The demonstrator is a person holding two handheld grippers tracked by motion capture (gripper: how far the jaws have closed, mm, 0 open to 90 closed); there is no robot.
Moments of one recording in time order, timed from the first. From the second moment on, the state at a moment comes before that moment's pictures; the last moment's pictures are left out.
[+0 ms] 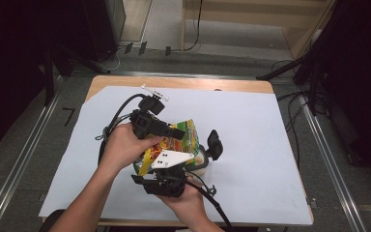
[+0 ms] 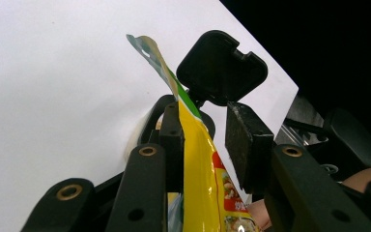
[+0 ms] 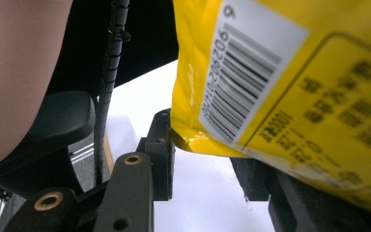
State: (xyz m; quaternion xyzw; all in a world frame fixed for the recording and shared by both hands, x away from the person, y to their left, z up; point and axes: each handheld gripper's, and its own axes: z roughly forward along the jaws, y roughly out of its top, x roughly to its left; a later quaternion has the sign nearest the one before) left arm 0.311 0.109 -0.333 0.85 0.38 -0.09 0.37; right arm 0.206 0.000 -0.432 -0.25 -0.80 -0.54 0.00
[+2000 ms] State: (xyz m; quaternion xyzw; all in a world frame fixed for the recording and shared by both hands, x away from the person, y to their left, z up) left arm 0.310 0.108 -0.329 0.85 0.37 -0.08 0.37; right arm 0.206 0.000 -0.433 -0.24 -0.81 -0.54 -0.02
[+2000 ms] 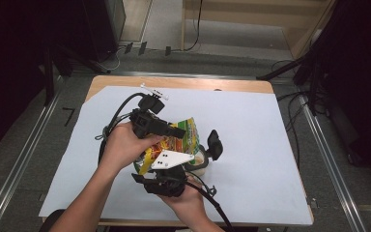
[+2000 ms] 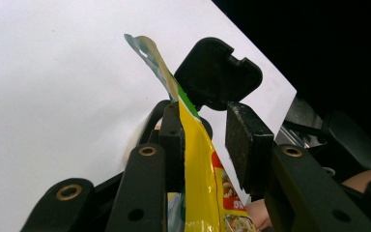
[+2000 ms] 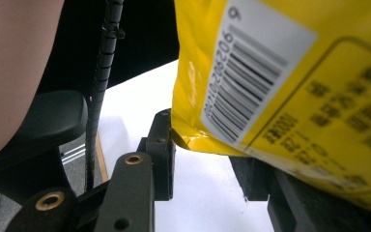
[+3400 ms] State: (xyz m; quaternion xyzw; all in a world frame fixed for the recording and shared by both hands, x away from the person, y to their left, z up) left arm 0.317 0.113 -0.336 0.83 0.38 -0.07 0.39; right arm 0.217 0.002 -0.433 -0.24 -0.82 -0.53 -0.01
